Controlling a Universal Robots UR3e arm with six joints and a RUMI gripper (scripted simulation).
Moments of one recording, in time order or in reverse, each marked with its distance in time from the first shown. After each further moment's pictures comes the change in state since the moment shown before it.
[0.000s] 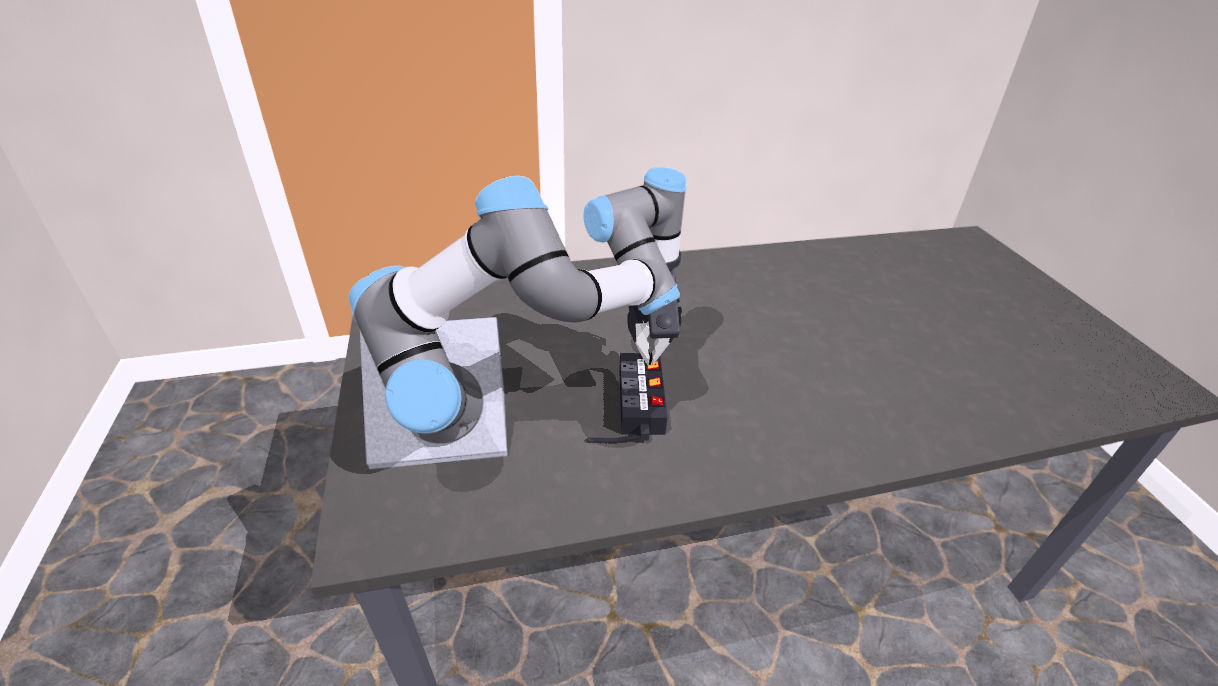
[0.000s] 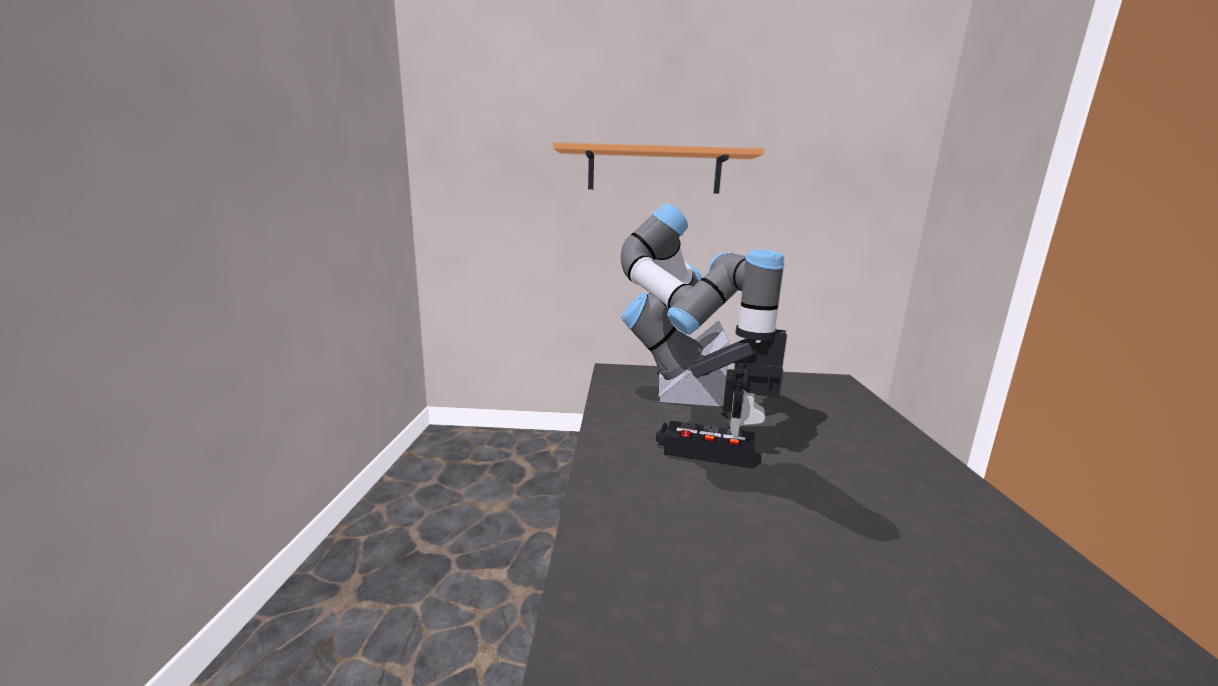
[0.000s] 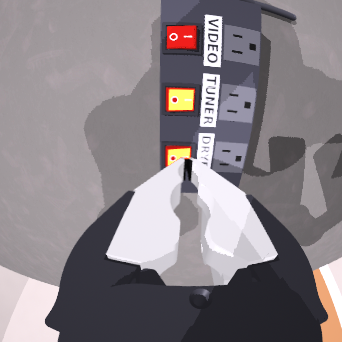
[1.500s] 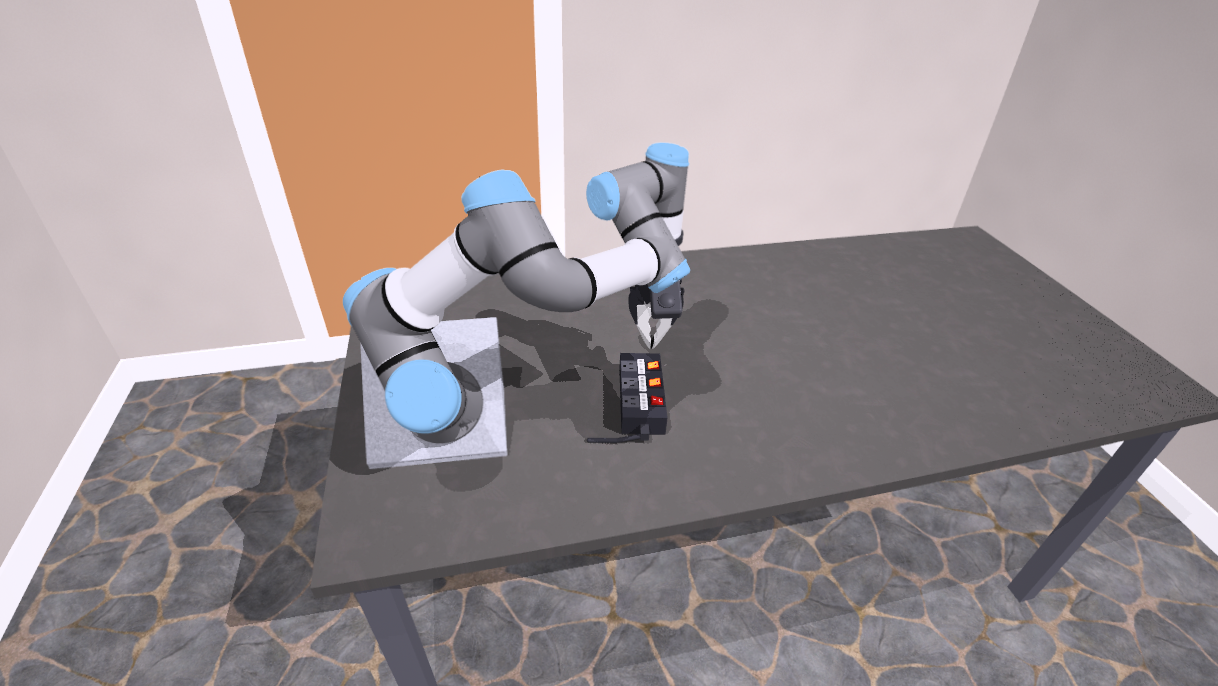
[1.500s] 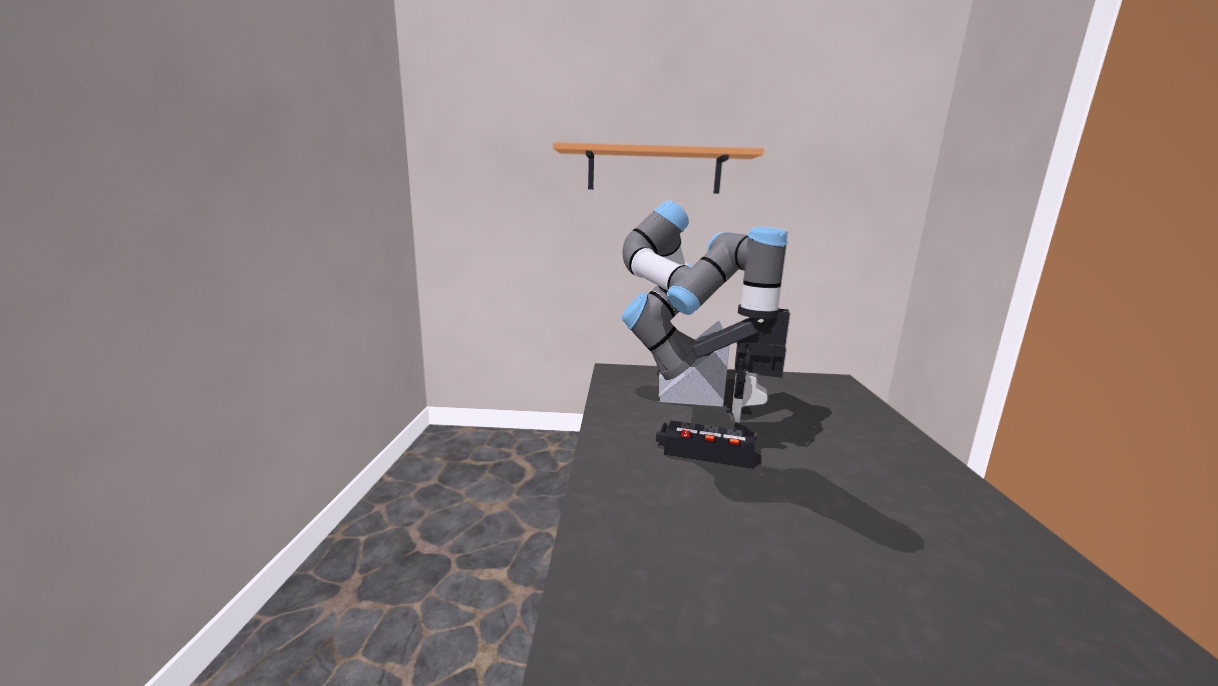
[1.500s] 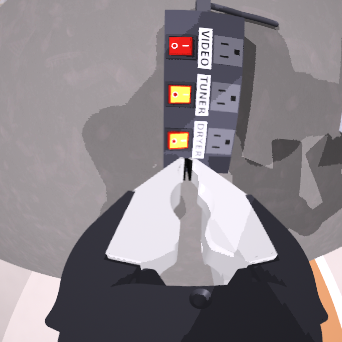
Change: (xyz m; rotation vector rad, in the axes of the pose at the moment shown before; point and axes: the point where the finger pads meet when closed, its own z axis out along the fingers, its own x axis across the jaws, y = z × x) arm 0.000 0.000 -0.038 0.000 0.000 0.000
